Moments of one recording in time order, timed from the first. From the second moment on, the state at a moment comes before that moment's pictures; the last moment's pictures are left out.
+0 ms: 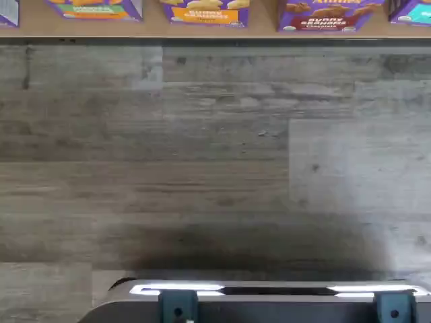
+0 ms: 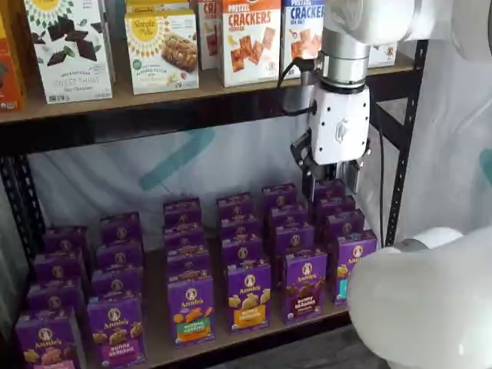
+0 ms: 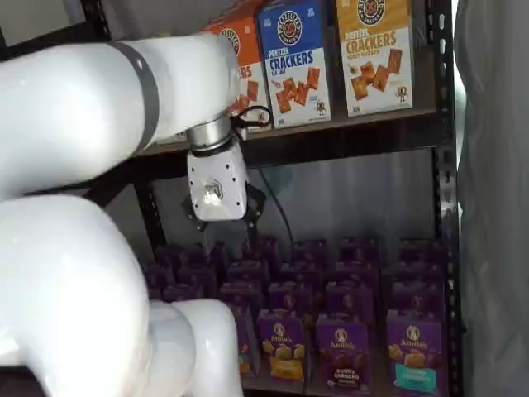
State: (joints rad) arm 0.13 -0.91 -0.52 0.03 1.43 0.14
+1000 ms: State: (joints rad) arm 0.10 -0.86 -0.42 0.01 1.25 0.11
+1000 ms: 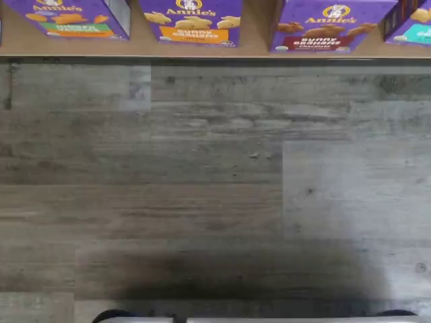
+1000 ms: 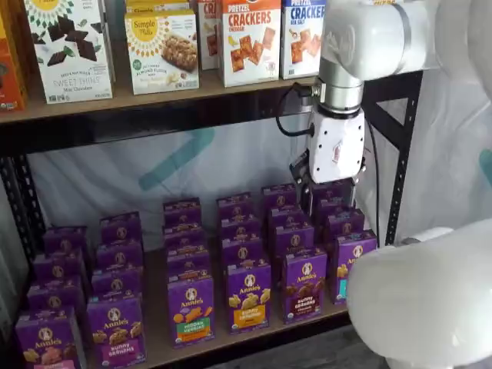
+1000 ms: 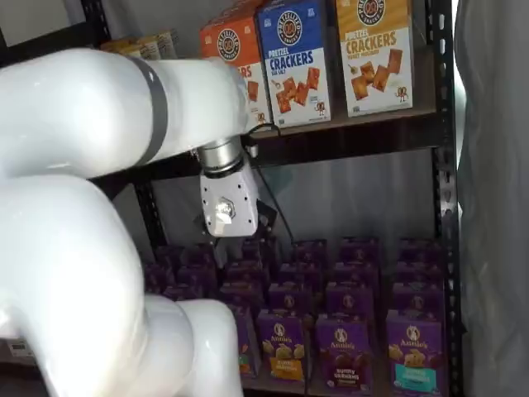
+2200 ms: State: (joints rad) arm 0.00 -0.29 -0.35 0.01 0.65 0.00
